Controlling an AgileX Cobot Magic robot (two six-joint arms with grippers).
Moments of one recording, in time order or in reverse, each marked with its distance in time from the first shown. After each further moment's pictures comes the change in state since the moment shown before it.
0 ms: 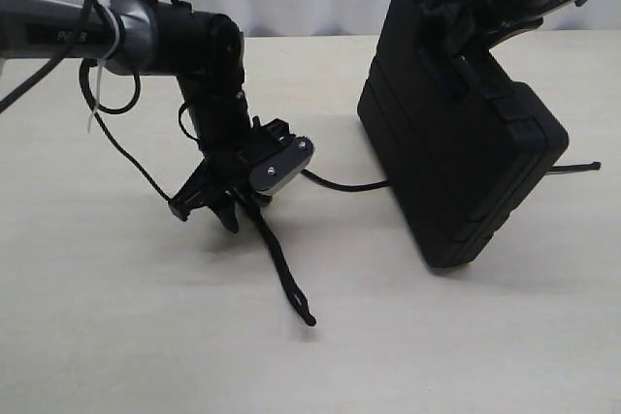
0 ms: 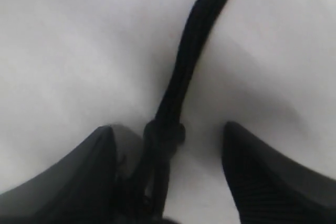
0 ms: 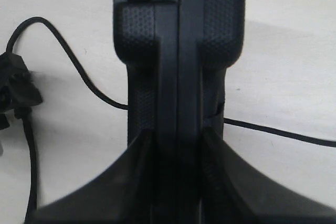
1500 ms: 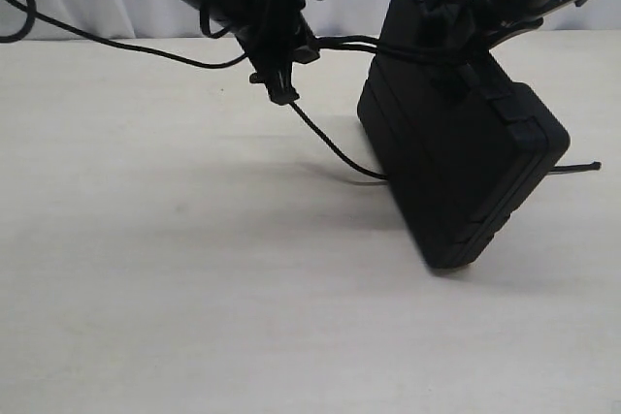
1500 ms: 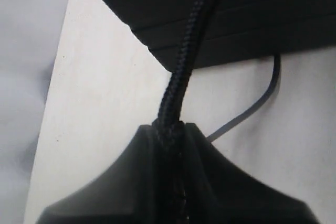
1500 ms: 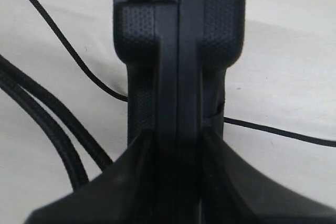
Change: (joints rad) left arm -0.026 -0.303 0.002 -0.160 -0.405 -0.700; right arm 0.000 0.000 -0.002 0.004 0.005 -0.006
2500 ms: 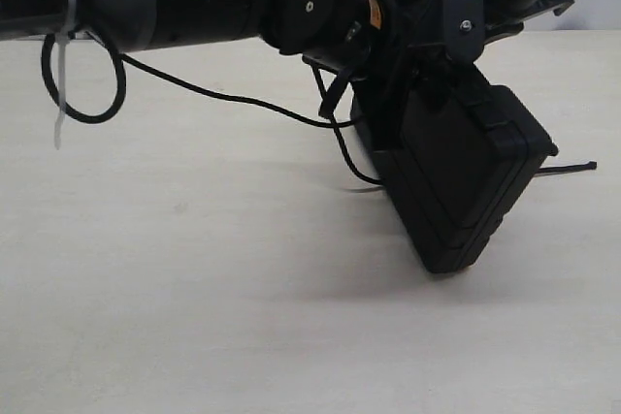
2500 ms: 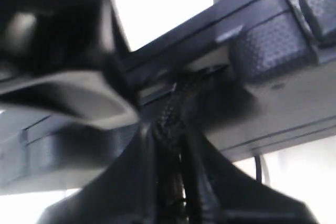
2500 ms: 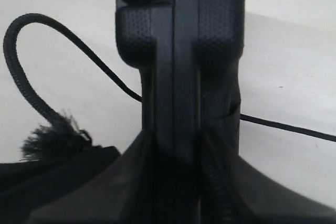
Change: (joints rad) left arm -0.293 0.016 0.000 0.347 -0.185 -0.282; right arm 0.011 0.000 0.000 0.112 0.014 -0.020
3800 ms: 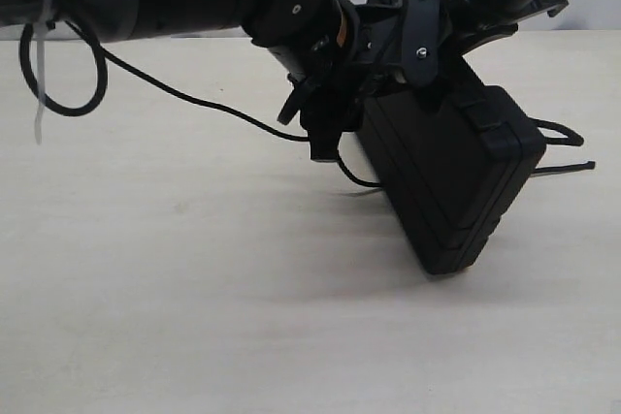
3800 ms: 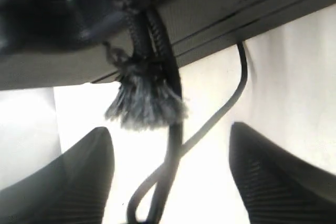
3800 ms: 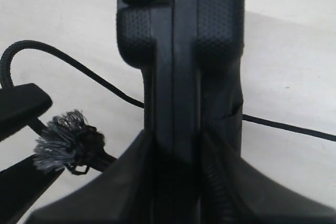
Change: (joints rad) left arm 0.000 -0.044 0.000 0.305 0.299 -0.197; right arm 0.006 0.000 0.000 0.012 -0.002 0.004
